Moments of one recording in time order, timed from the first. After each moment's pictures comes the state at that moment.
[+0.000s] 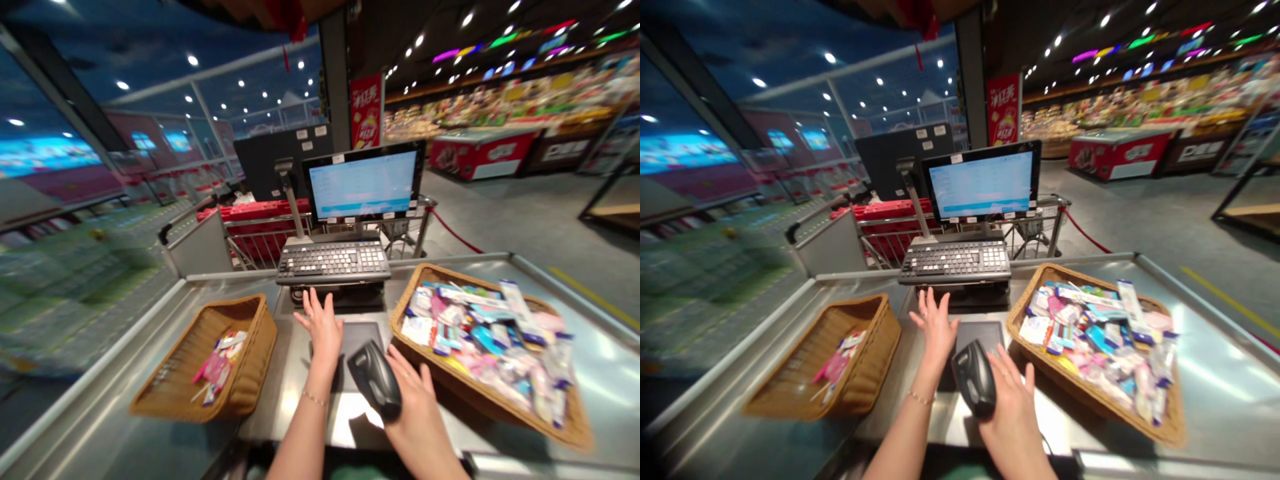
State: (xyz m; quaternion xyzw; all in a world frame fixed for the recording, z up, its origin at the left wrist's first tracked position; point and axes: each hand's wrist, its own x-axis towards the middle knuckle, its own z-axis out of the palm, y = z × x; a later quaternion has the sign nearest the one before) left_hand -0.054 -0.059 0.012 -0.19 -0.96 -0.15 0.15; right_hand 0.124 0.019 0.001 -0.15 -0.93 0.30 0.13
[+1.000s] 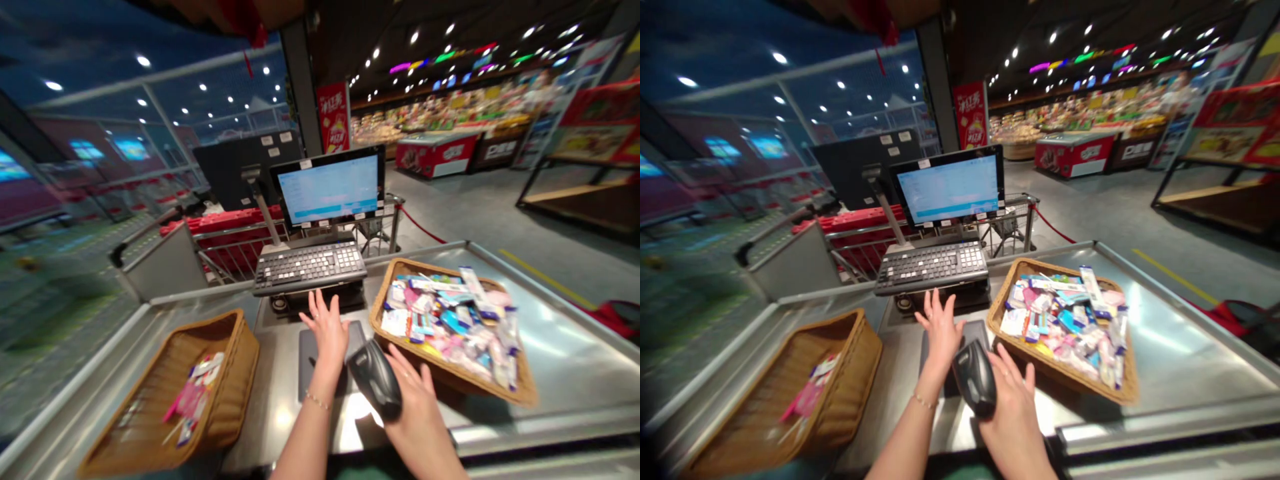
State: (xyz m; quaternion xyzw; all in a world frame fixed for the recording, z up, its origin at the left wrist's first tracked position) left_hand -0.037 -0.020 0.009 -0.27 -0.94 -0.16 0.13; right_hand 0.140 0.015 0.008 -0.23 -0.91 0.27 0.21
